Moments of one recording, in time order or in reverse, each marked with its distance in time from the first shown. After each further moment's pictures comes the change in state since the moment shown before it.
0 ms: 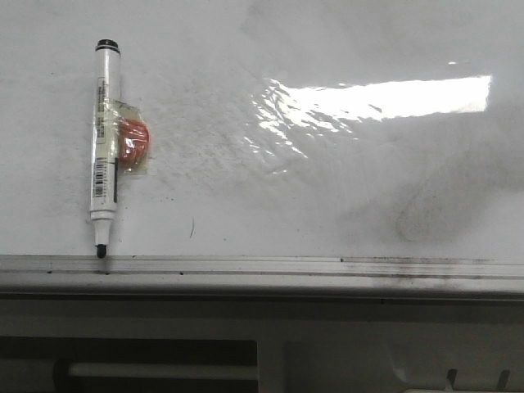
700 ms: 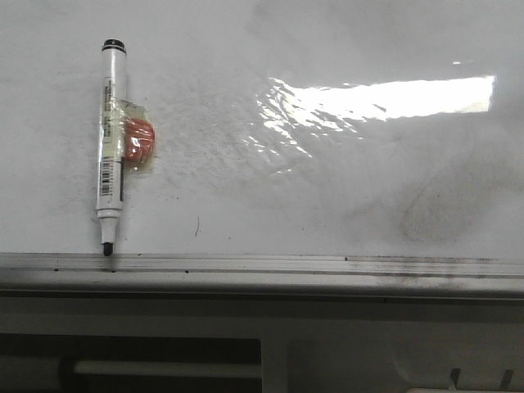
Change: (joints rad) left arm -0.278 0.620 -0.285 0.155 0.167 0.367; right arm 0.000 0.183 -0.164 0.023 0.051 0.000
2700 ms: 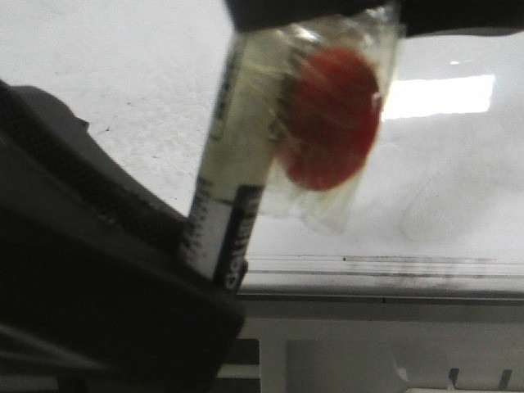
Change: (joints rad) left arm -0.360 0.443 -0.156 -0.485 0.416 1.080; right arm 0.412 0.558 -0.059 1.314 0.246 -1.491
